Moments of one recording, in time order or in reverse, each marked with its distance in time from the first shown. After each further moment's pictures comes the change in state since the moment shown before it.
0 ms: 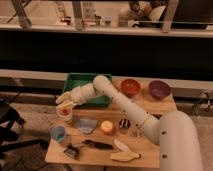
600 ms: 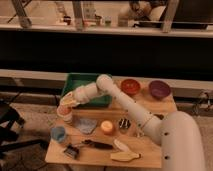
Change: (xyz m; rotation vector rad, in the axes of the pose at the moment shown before) arm 0.009 -0.003 -0.018 0.018 0.018 0.018
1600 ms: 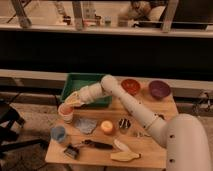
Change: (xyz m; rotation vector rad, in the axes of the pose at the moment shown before) arm 0.014 0.001 -0.024 0.034 0.019 0.026
